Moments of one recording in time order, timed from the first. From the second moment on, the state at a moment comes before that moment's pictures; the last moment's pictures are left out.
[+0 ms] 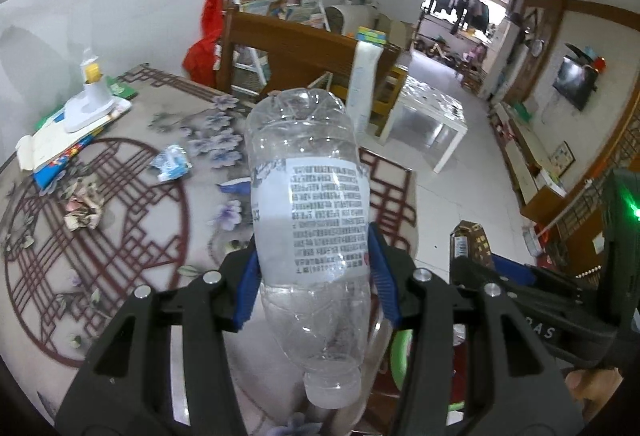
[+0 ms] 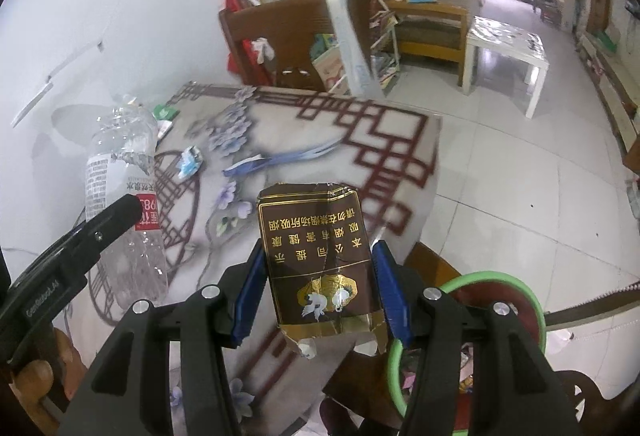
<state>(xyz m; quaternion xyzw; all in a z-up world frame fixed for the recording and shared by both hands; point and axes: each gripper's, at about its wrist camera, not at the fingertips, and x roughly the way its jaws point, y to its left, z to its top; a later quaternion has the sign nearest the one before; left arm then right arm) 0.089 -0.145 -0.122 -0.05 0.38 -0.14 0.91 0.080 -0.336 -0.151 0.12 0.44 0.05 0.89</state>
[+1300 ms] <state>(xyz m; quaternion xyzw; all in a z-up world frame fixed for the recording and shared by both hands) 0.031 -0.273 -0.135 -0.03 0.41 -0.23 0.88 0.000 -0.468 -0.144 0.13 0.50 0.00 0.86</state>
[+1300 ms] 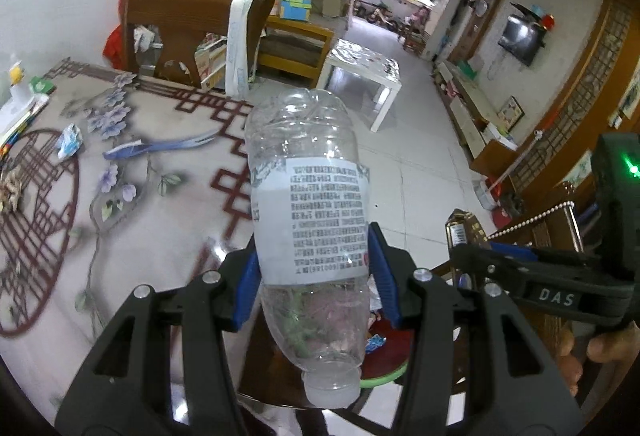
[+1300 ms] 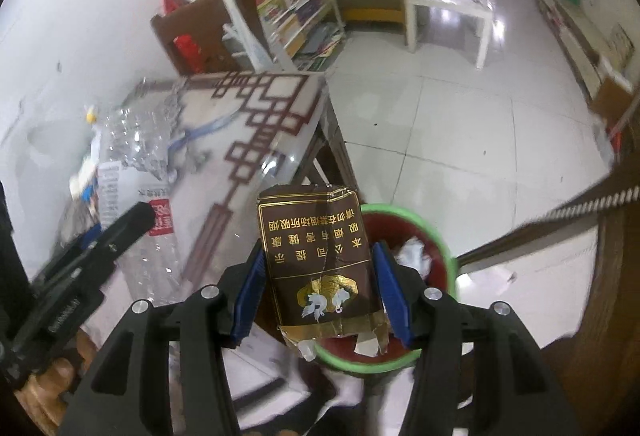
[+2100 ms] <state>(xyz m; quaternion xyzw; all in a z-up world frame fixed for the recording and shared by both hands) -0.032 -0.339 -0.131 -0.04 0.43 -0.14 0.89 -0.016 -0.532 -0.158 0.13 0.50 0.11 0.85</state>
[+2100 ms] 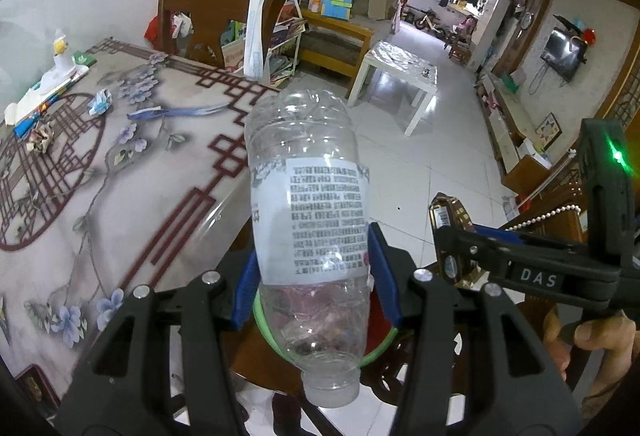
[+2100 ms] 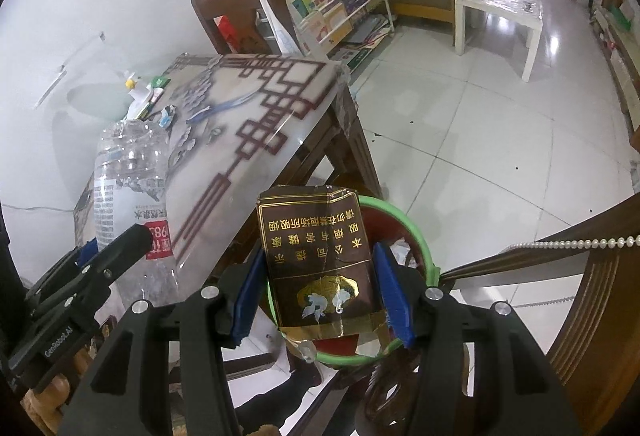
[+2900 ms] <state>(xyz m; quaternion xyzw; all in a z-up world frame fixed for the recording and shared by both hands) -0.028 -0.320 -0.129 -0.06 0.41 -0.15 0.90 -0.013 -0.539 -0.156 0.15 0.49 0.07 0.85</state>
